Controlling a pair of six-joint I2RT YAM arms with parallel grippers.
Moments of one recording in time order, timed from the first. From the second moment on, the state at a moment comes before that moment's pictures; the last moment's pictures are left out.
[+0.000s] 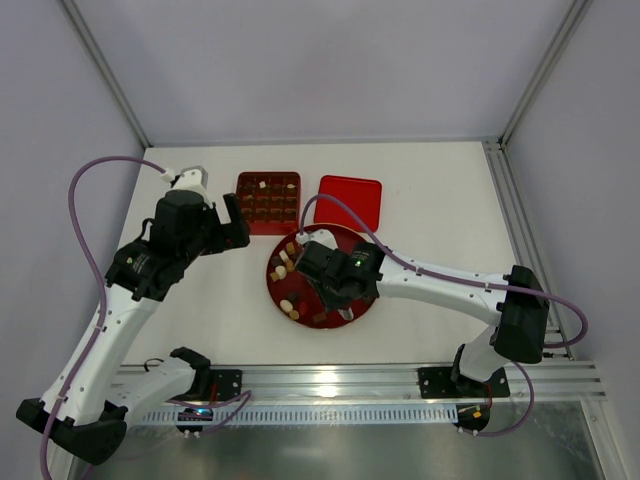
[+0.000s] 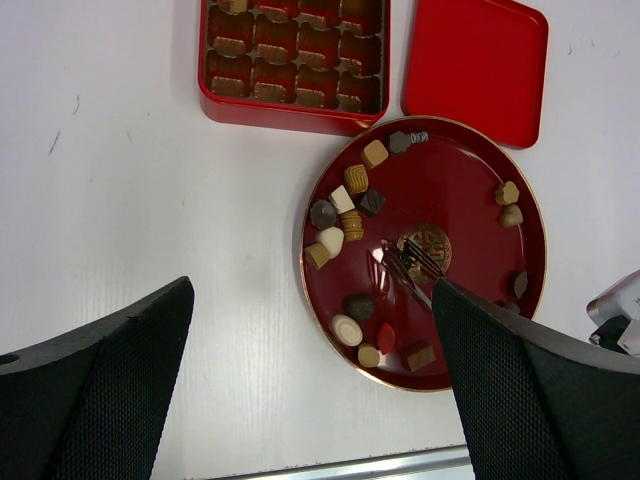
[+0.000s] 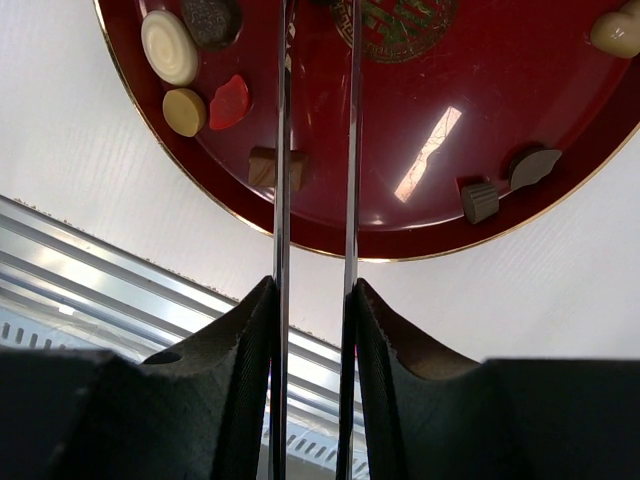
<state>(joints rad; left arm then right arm) -0.44 0.95 1.23 -0.88 -0.21 -0.47 1.15 1.58 1.34 -0.94 0.27 0.60</state>
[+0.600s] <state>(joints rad) -0.44 0.95 1.23 -0.88 -0.21 -0.47 1.14 1.56 1.36 -0.97 0.30 0.60</state>
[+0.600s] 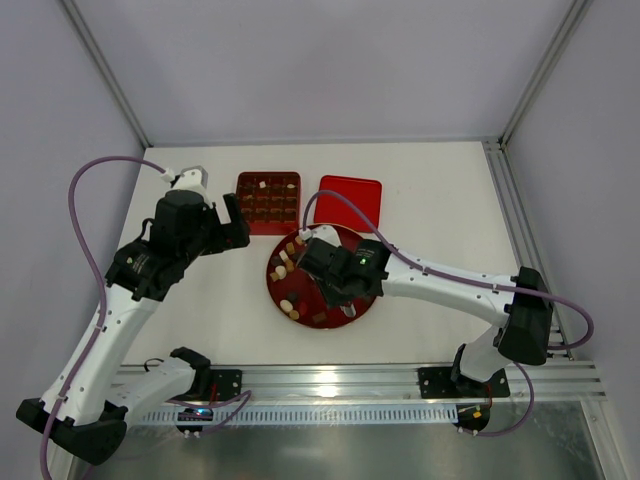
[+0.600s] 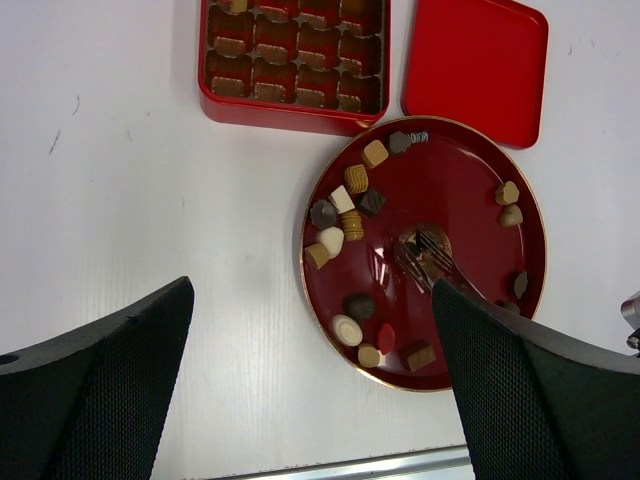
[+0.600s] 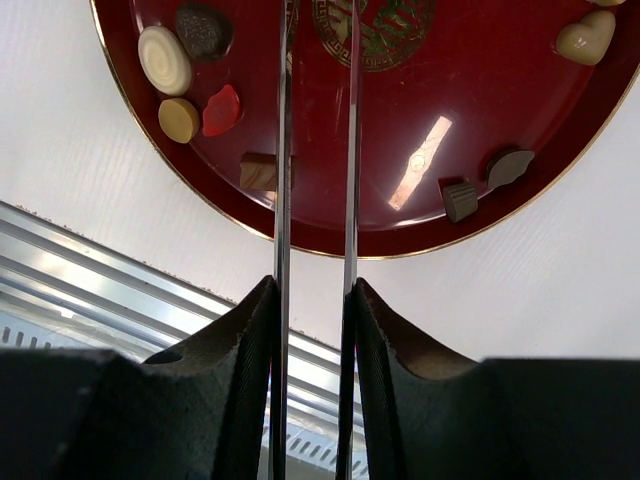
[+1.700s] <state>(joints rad) -0.44 0.95 1.23 -0.88 -0.21 -0.47 1.14 1.55 1.36 -0.97 0.28 0.59</state>
